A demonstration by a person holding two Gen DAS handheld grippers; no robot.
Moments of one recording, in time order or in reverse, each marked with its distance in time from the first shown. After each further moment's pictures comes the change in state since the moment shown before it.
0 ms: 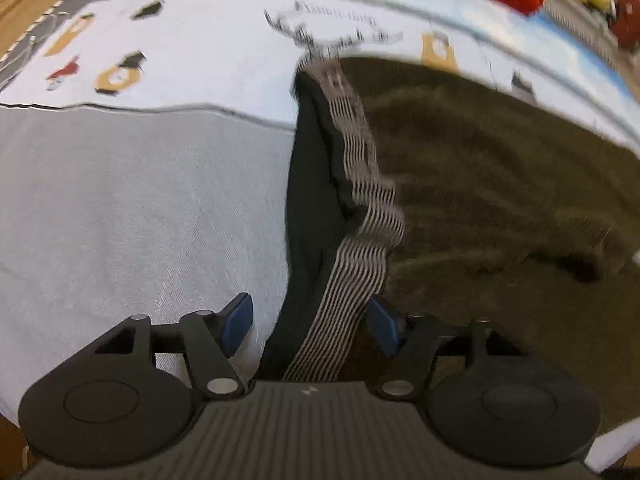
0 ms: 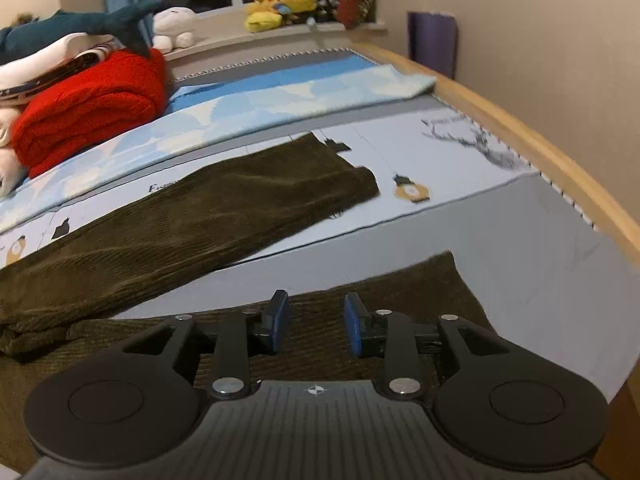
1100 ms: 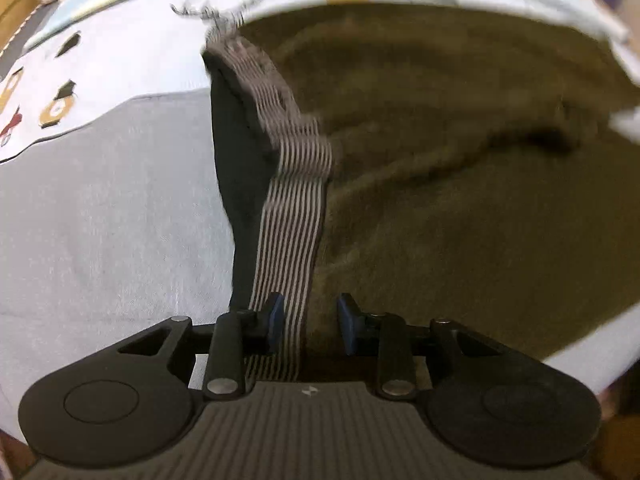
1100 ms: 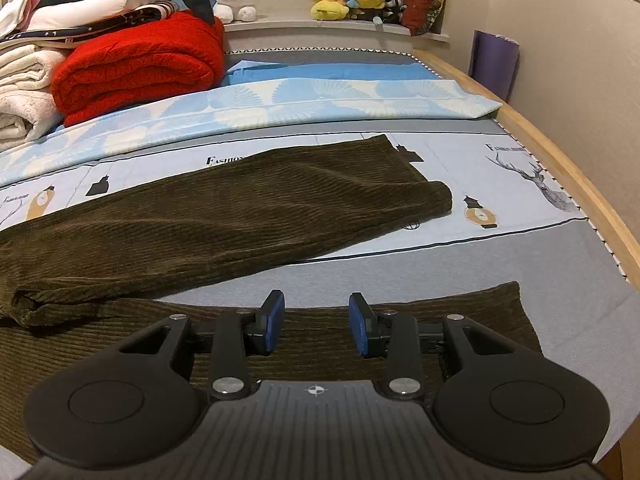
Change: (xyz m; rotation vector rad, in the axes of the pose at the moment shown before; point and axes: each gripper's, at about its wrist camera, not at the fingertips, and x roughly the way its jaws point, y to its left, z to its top) left arm -0.018 -0.032 -0.031 0.277 0.019 -0.033; right arm 0.016 0.089 0.009 -0.163 0.034 0.043
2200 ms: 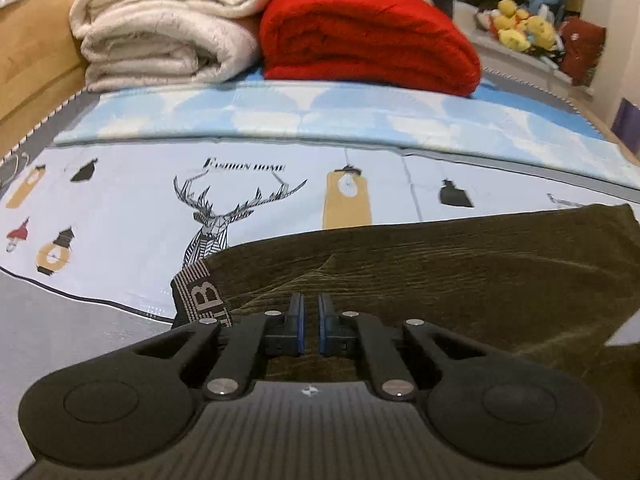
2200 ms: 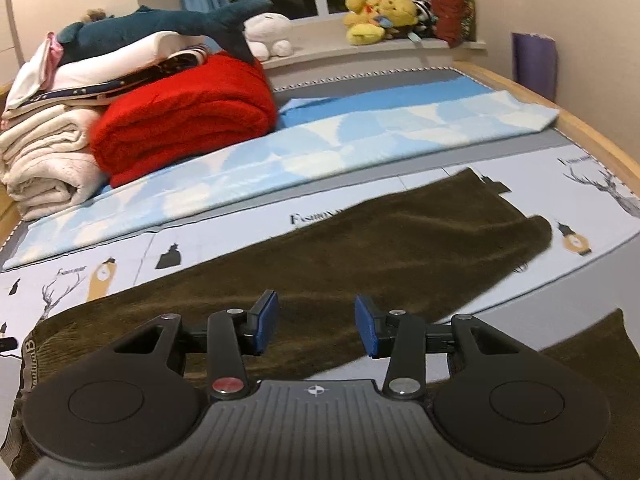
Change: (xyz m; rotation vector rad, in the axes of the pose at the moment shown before) left arm -0.006 -0.044 0.136 -0.179 -0.382 0.076; right arm 0.025 0.078 0.059 0.114 -0.083 0.168
